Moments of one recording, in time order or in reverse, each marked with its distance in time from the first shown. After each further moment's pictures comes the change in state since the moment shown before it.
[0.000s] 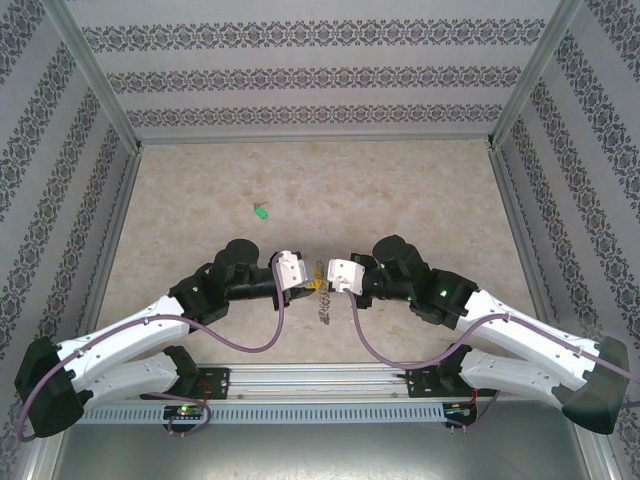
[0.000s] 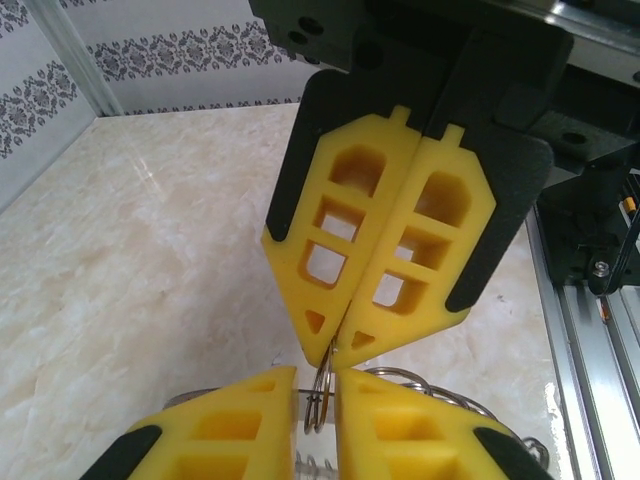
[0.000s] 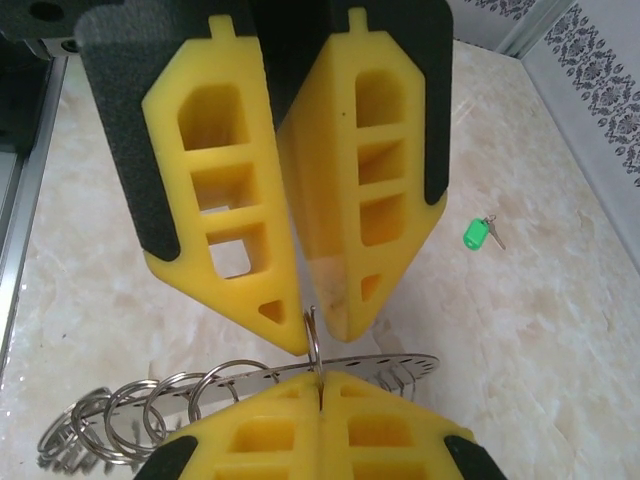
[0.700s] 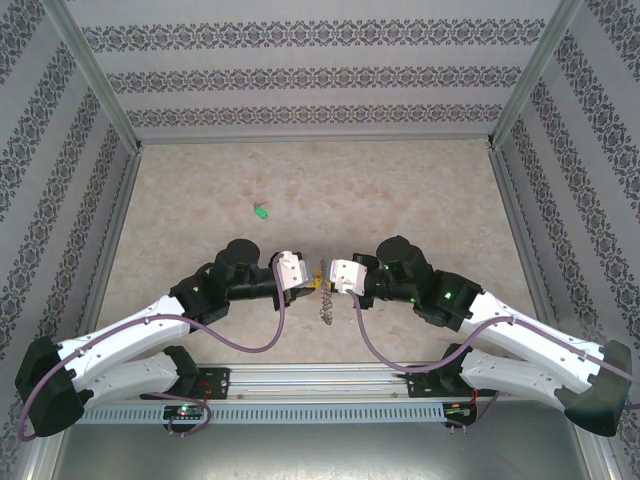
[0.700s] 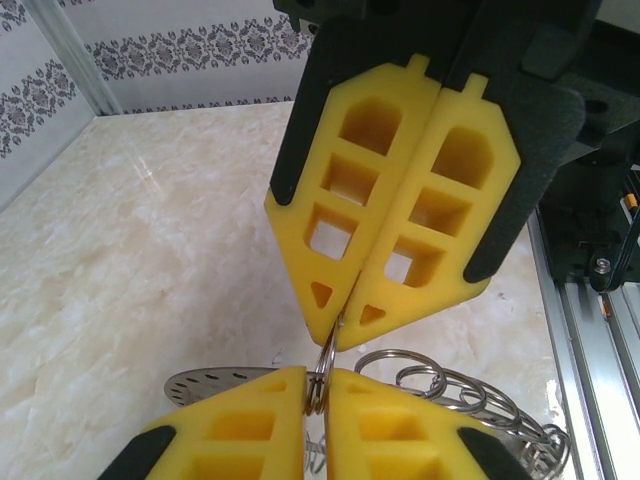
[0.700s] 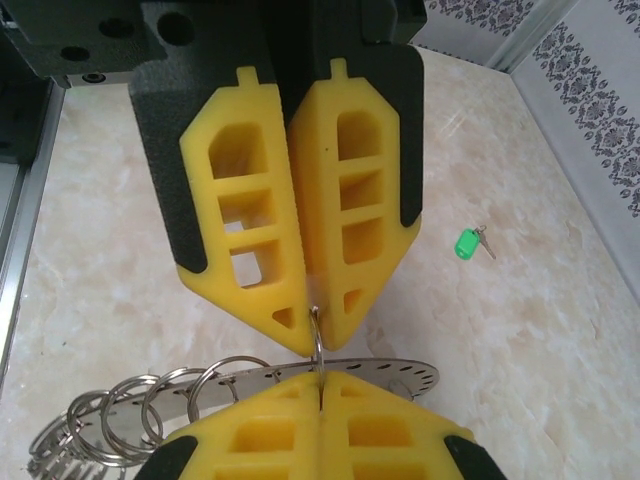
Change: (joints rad) left arm -0.001 0.004 0.000 -0.001 0.000 0.007; right arm 0.005 -0.026 0.000 0.000 0.002 0.001
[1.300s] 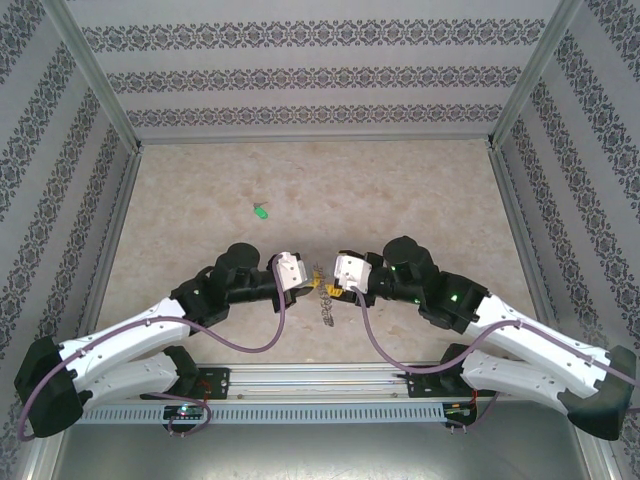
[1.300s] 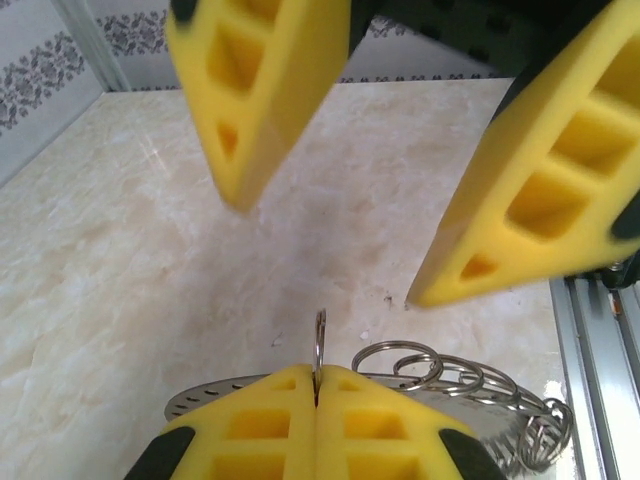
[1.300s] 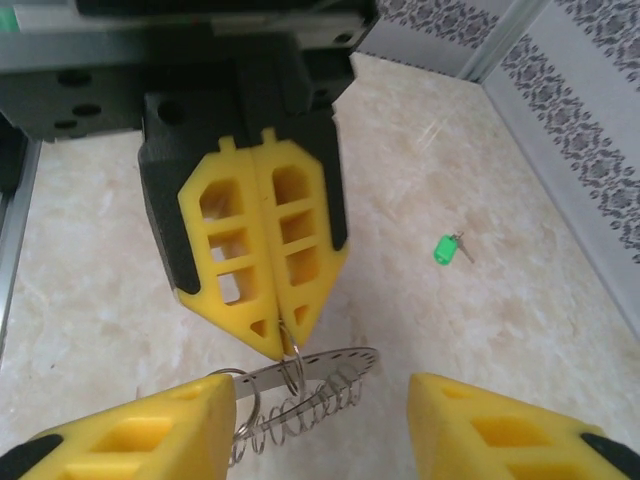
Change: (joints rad) left arm -0.005 -0.014 -0.048 0.025 -0.050 -0.058; right arm 0.000 -0.044 0.000 0.019 0.028 0.047
